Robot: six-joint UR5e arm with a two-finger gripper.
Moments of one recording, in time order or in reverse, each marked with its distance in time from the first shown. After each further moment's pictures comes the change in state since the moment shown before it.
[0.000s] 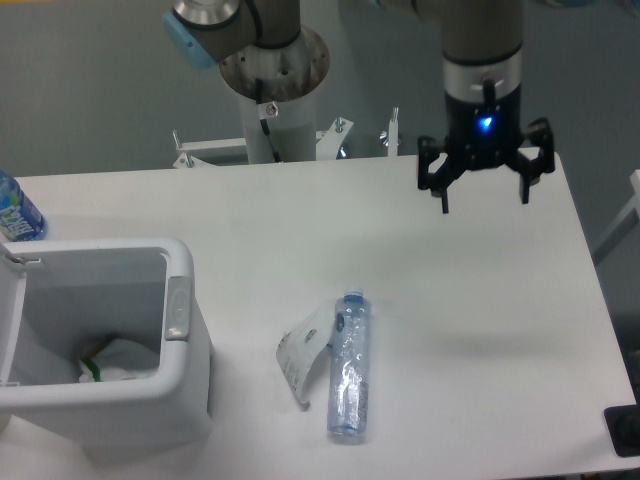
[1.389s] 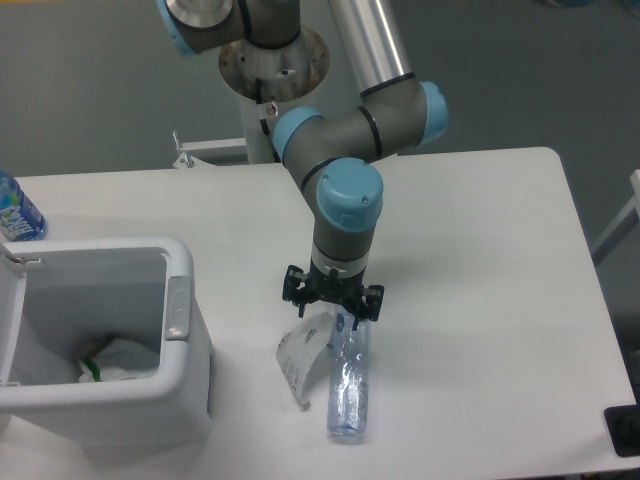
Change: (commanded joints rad) arm -0.233 -0.272 -0.088 0.088 -0.101 -0.061
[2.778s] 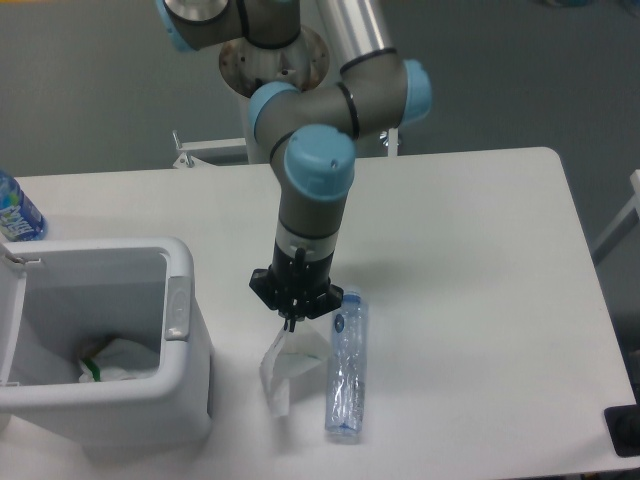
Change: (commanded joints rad) arm 0.009 0.112 0.176 -0.011 -0.201 -0.214
